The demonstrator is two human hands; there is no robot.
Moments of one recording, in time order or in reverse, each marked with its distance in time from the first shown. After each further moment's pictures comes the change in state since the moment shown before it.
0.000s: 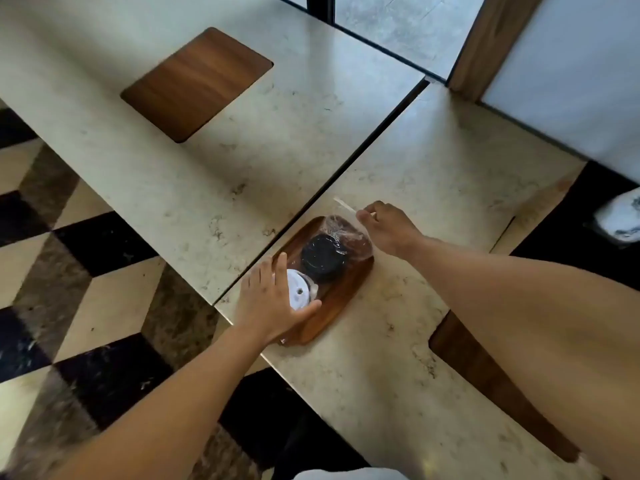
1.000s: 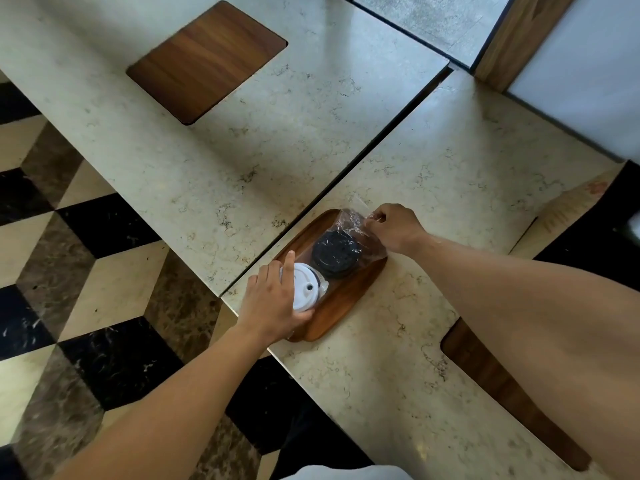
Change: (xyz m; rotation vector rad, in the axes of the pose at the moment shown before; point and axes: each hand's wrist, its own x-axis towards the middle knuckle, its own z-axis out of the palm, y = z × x) left_hand -0.001 -0.020 0.023 -0.011 -0.016 0.085; right_hand 0.015 0.004 0.023 0.054 -0.015 0.070
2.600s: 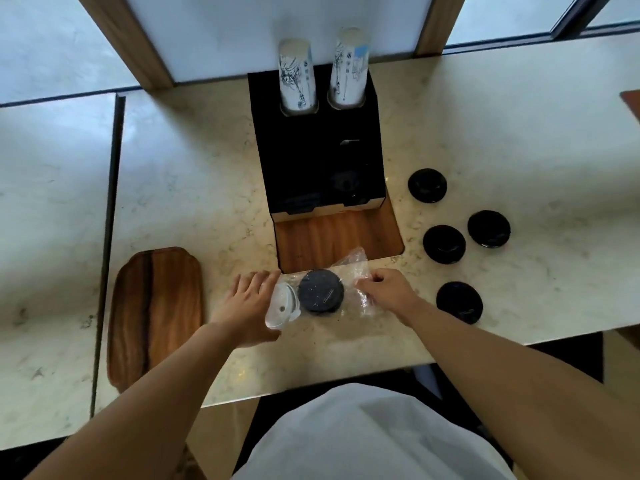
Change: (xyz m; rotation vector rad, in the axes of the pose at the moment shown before) left_hand -0.002 0.178 0.032 0.344 -0.362 0.958; right_hand -0.351 0.227 0.065 0.883 0.569 0.675
